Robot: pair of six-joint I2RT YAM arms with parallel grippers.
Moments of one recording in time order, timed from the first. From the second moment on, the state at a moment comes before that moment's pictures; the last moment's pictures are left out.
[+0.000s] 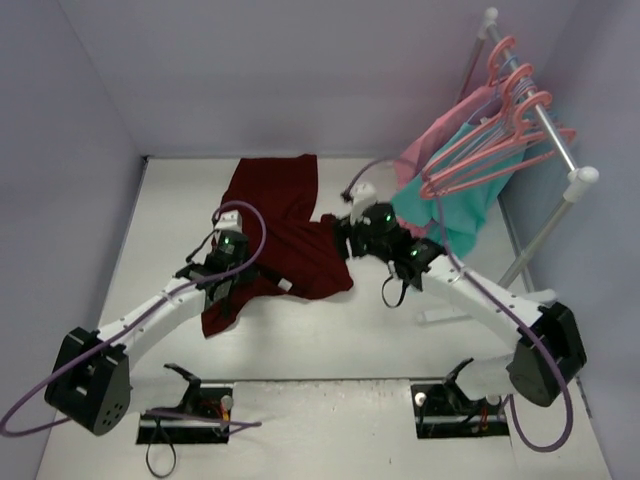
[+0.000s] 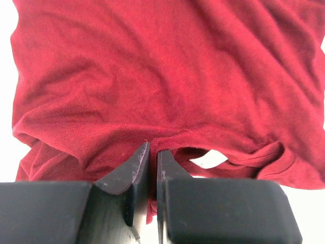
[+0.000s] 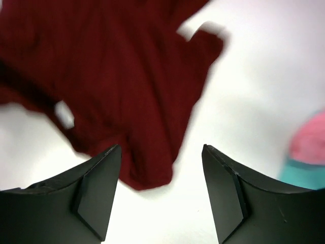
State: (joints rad) left arm -0.47 1.22 0.73 -0.28 -0.25 -0.60; right arm 0.67 1.36 0.97 -0.17 0.07 0.10
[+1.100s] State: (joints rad) left arm -0.49 1.22 0.95 -0.46 -0.17 -0.46; right arm 0.26 1.32 1.49 -0.32 0.88 0.46
